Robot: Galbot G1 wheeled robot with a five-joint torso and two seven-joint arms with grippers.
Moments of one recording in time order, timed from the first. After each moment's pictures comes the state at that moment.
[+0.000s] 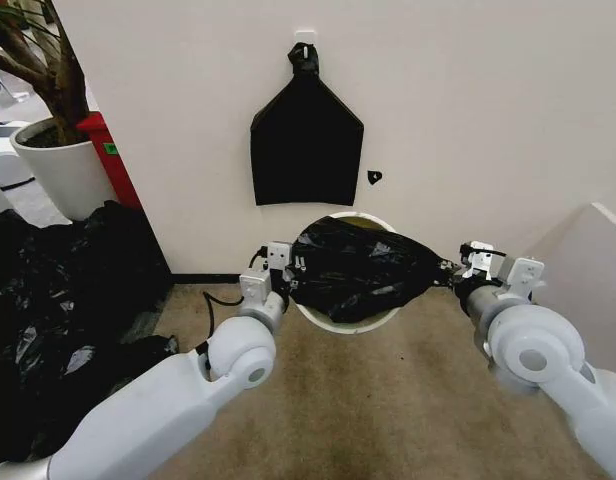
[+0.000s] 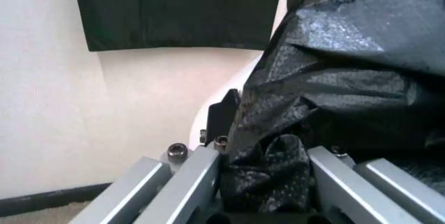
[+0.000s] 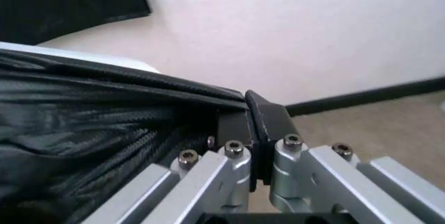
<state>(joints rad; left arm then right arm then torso) 0.72 -0.93 0.25 -2.06 -0.87 0.21 -0.66 -0.99 0.69 0.27 2.18 1.37 -0.40 0.79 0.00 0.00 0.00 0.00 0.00</state>
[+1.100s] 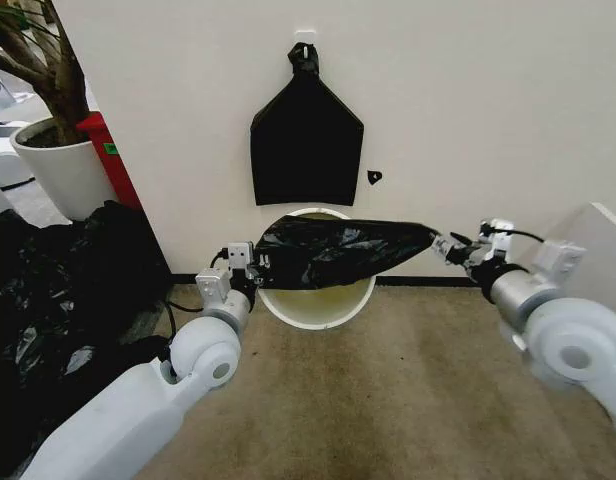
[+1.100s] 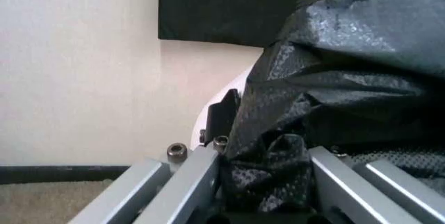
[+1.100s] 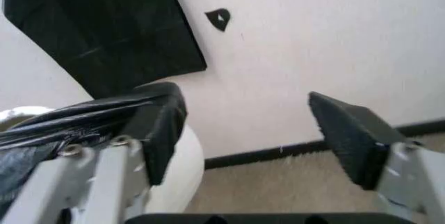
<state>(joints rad) 0.82 -0.90 0.09 -2.06 -0.94 0.20 -0.66 -1.08 0.61 0.48 2.33 1.56 -0.33 0.76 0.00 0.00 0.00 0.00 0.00</state>
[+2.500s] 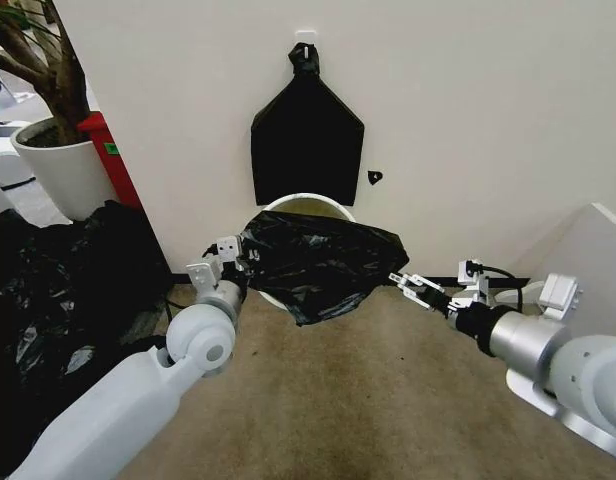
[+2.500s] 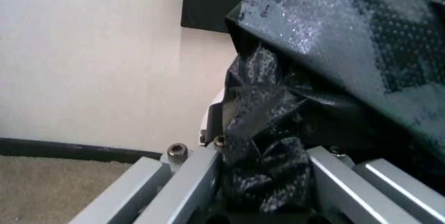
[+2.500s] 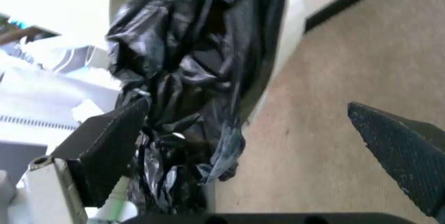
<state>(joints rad) 0.77 -0.89 0.10 -2.04 -1.06 0.20 -0.74 -1.21 0.78 0.58 2.51 2.14 -0.33 0.92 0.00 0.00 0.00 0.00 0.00</state>
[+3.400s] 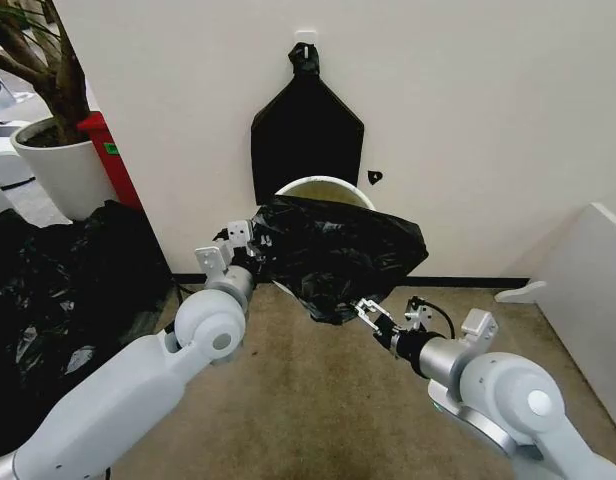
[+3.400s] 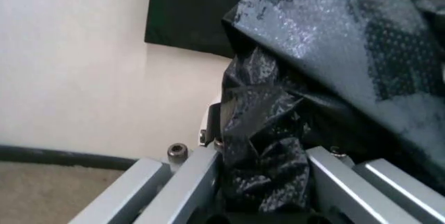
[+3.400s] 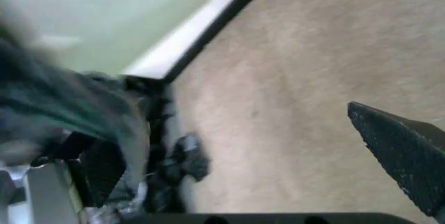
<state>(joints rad) 0.64 -0.90 0.14 -2.08 -1.24 0.21 -0.82 -1.25 1.07 0.34 2.29 1.77 -0.39 0.91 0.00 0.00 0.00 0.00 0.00</state>
